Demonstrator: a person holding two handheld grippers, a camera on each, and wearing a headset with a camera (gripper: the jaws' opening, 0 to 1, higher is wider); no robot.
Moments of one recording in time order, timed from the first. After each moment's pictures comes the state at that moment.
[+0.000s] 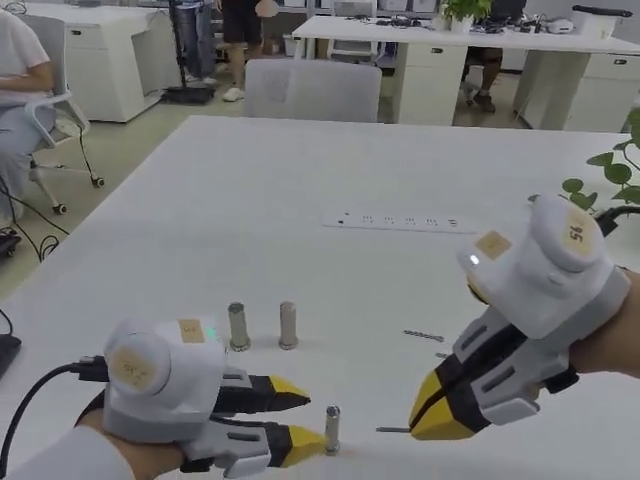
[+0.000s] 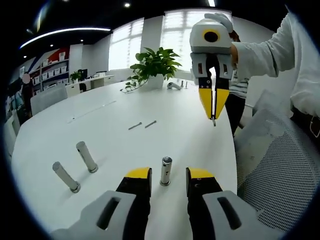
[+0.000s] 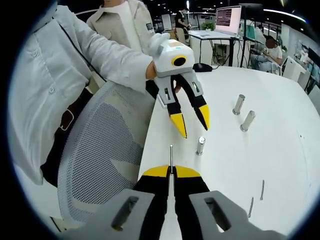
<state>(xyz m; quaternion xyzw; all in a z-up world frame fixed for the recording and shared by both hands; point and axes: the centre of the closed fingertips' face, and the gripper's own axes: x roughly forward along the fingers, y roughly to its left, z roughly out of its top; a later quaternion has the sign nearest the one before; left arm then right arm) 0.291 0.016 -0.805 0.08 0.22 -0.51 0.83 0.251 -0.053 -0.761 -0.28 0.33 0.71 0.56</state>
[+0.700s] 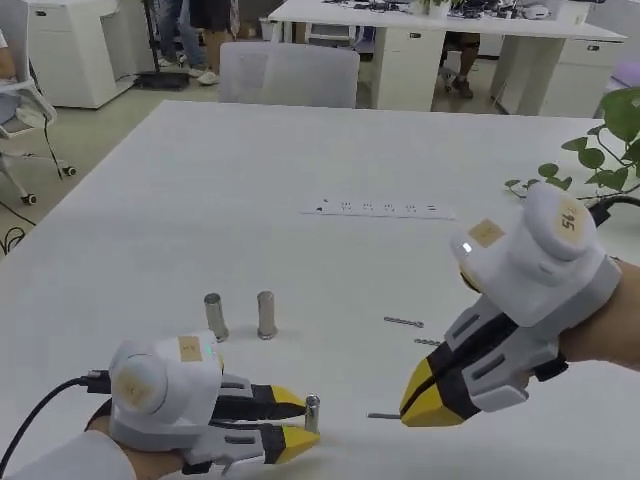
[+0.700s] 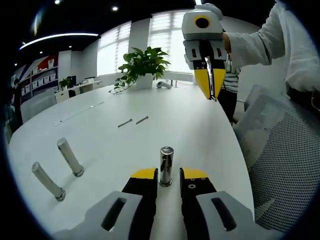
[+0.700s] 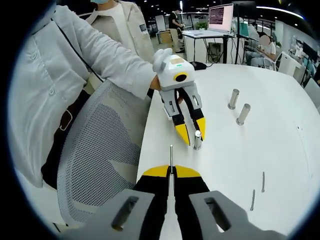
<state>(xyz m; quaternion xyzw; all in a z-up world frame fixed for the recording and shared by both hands) 0.297 -0.003 -0.841 0.10 0.20 -0.55 0.80 0.255 -0.066 -0.764 -0.27 0.35 0.69 0.58</state>
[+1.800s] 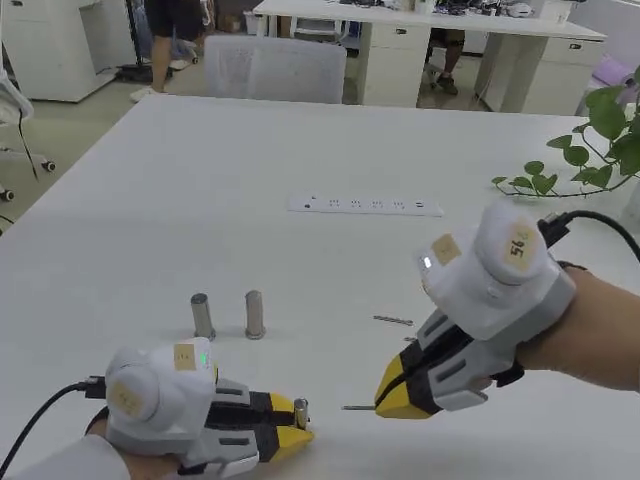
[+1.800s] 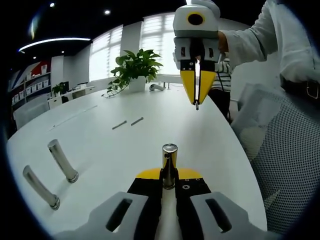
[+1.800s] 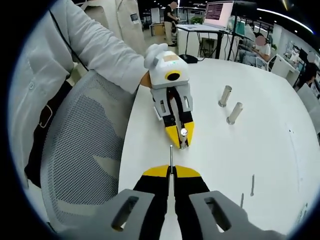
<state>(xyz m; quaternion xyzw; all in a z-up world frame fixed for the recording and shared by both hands) 0.301 -0.009 -0.848 0.10 0.18 -0.58 0.79 0.276 -0.050 -0.783 -0.32 0.33 0.65 0.60</state>
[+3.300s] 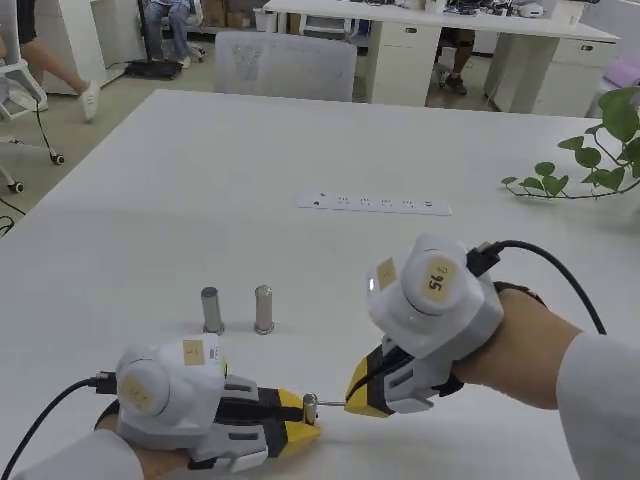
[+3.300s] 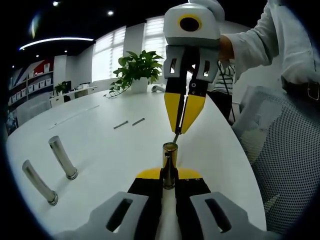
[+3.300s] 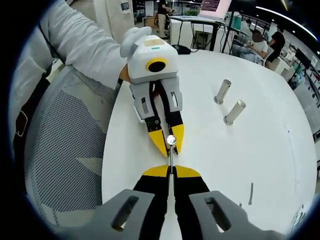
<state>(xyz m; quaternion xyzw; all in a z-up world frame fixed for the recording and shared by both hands) 0.308 -0.014 -0.850 0.09 0.18 -0.57 0.79 0.302 -0.030 -0.817 -0.35 0.34 0.62 0.61</state>
